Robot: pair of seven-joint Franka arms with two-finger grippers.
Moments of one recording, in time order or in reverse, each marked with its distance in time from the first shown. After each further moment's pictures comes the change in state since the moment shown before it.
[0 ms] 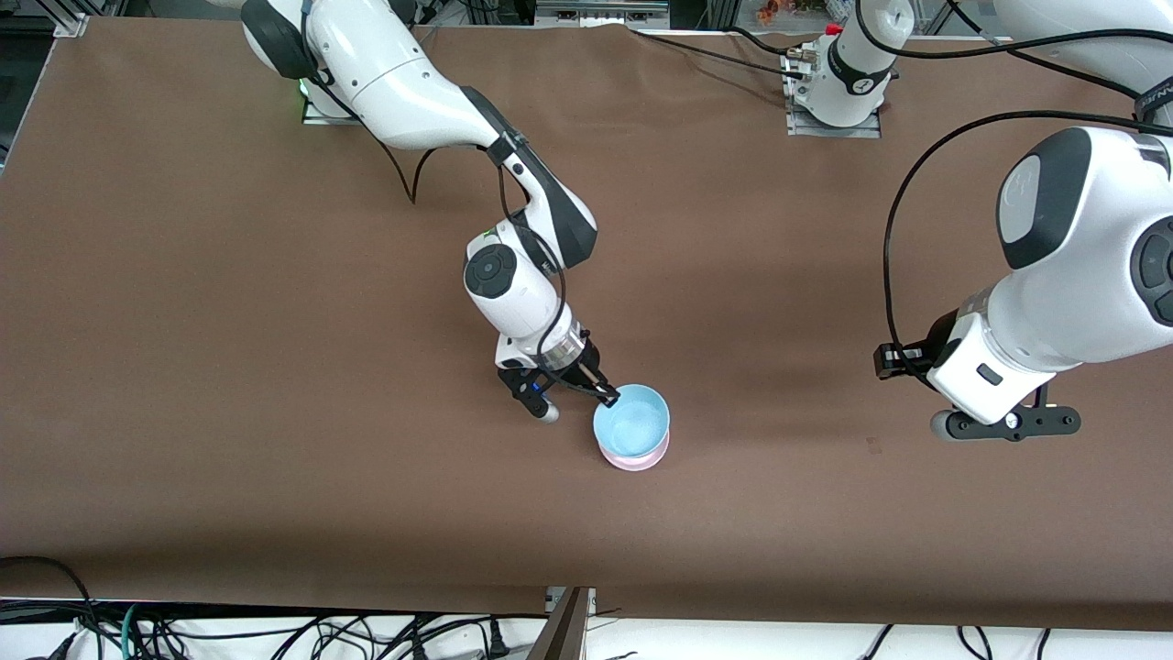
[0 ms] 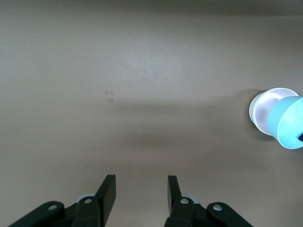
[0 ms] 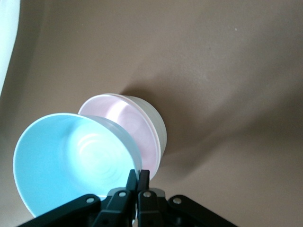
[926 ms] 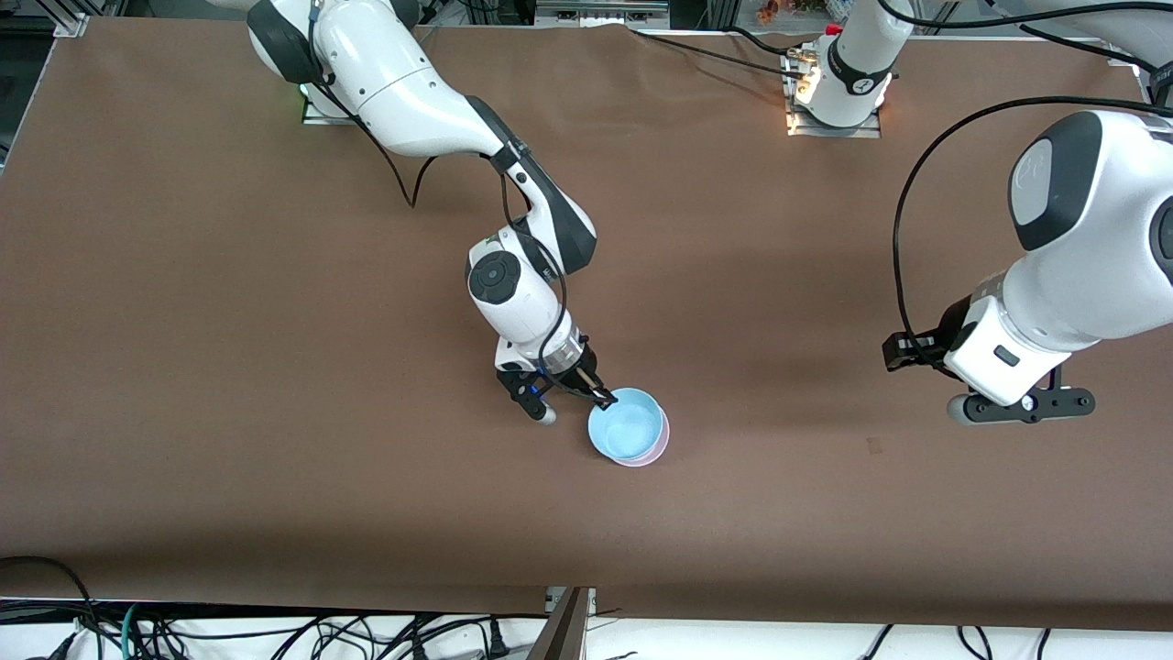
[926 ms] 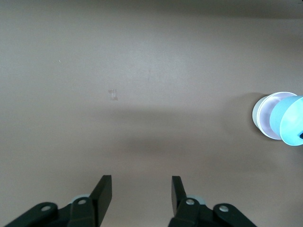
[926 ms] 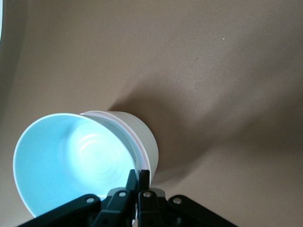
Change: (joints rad) left arm 0.009 -0.143 0.001 -0.244 0.000 0.135 0.003; right arm 0.006 0.024 -0.023 0.003 -0.005 0.007 0.006
